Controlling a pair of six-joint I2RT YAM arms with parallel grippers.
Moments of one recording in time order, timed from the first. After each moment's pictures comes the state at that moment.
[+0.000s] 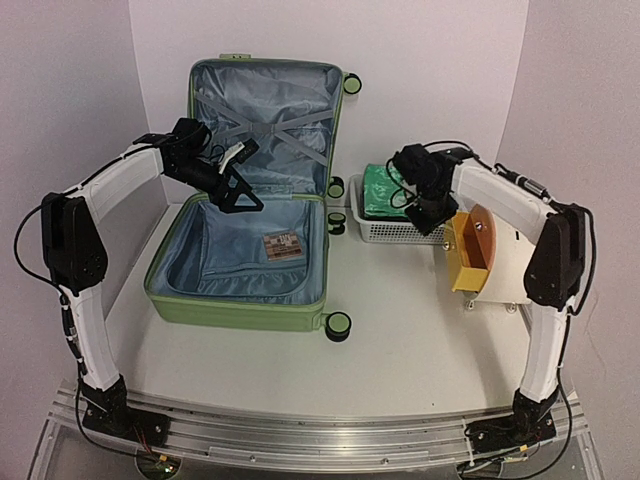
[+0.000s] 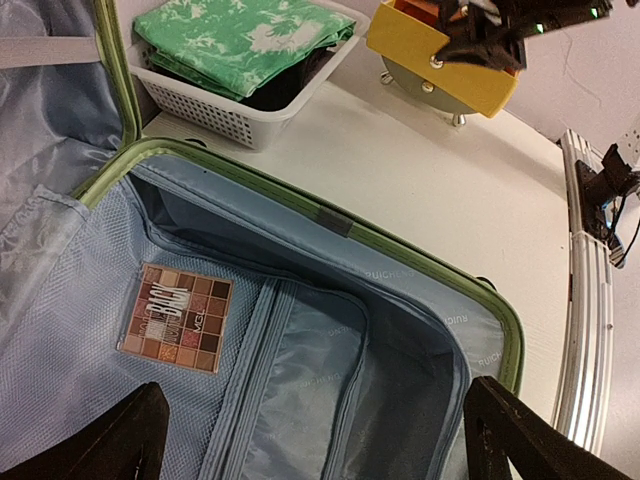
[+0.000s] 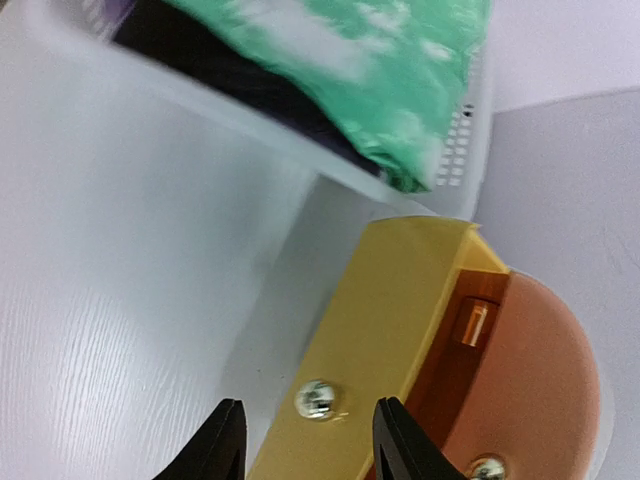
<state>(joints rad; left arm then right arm) -0.31 1.95 1.95 -0.87 0.77 0.53 0.50 2.01 1.97 -1.15 0.54 -0.05</state>
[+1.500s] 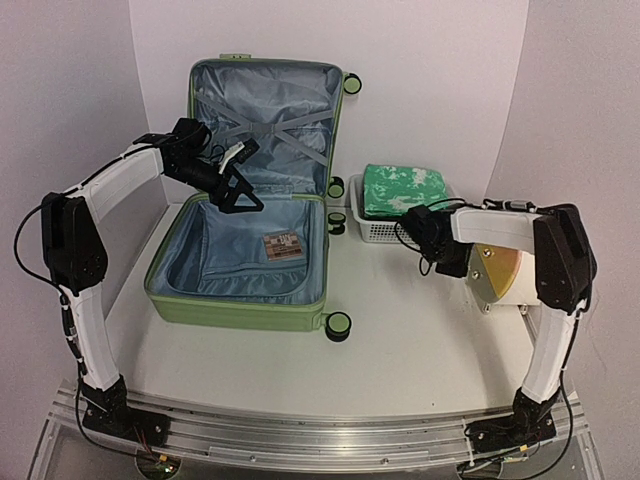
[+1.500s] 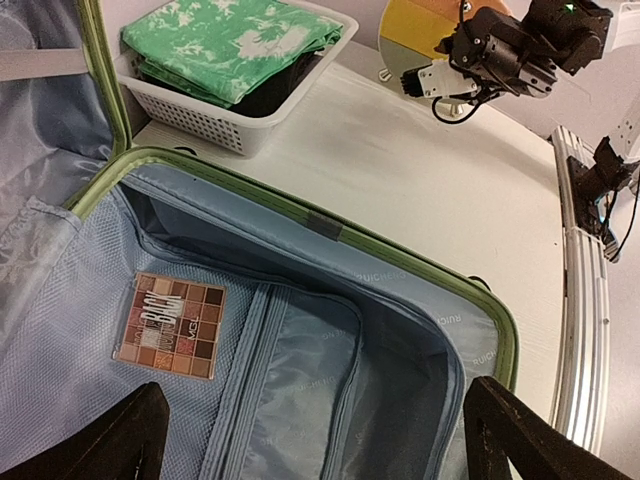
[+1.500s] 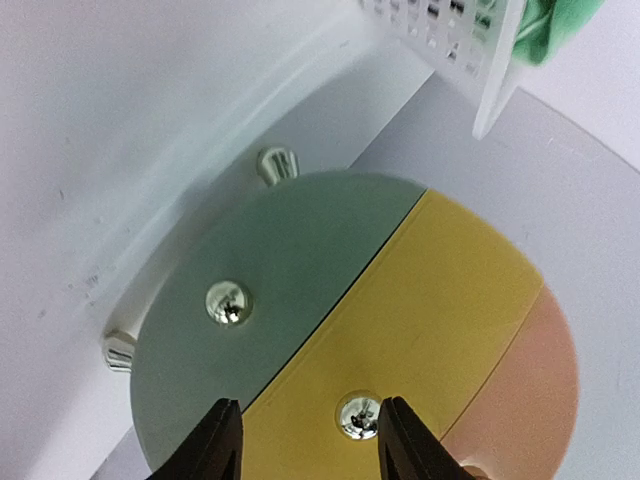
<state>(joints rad) -0.31 1.95 1.95 -0.87 0.80 0.55 0.48 1.93 1.41 -0.91 0.98 -0.60</state>
